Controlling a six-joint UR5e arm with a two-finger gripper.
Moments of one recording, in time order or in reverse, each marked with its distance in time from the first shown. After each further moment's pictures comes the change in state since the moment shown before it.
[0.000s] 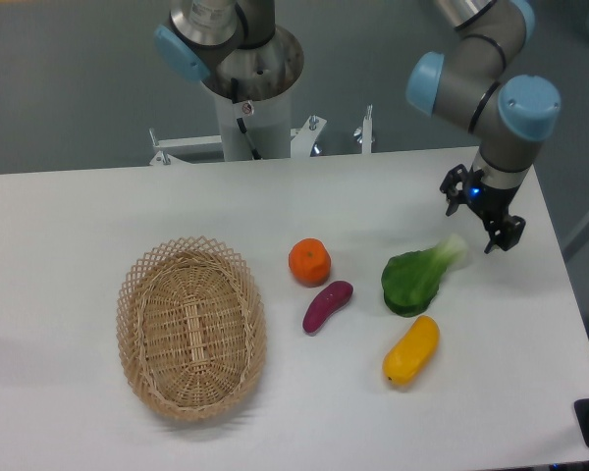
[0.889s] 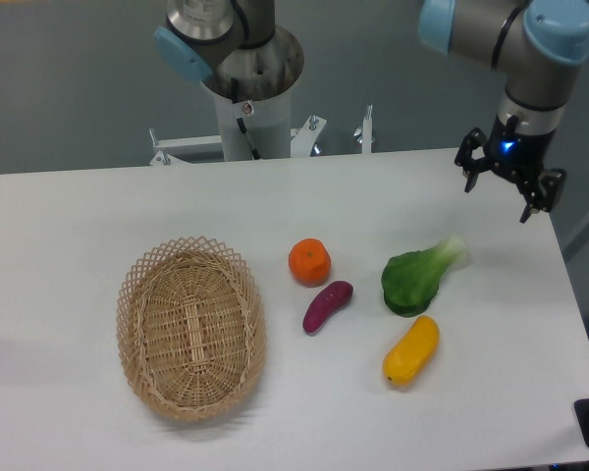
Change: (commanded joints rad) arm 0.015 0.120 0.103 -0.179 -0.068 -0.121
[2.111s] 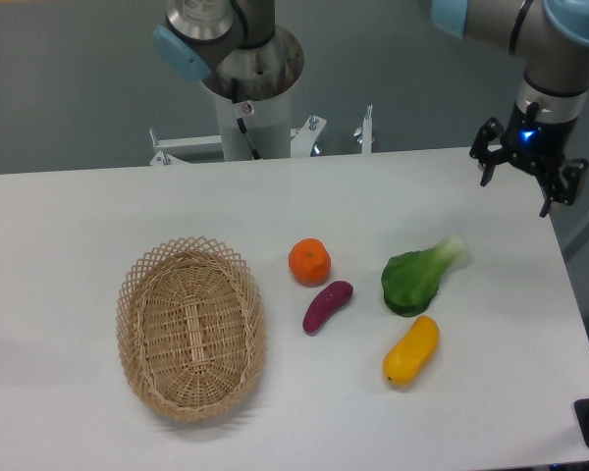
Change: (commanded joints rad) arm -0.011 0.029 0.179 -0.158 0.000 -0.113
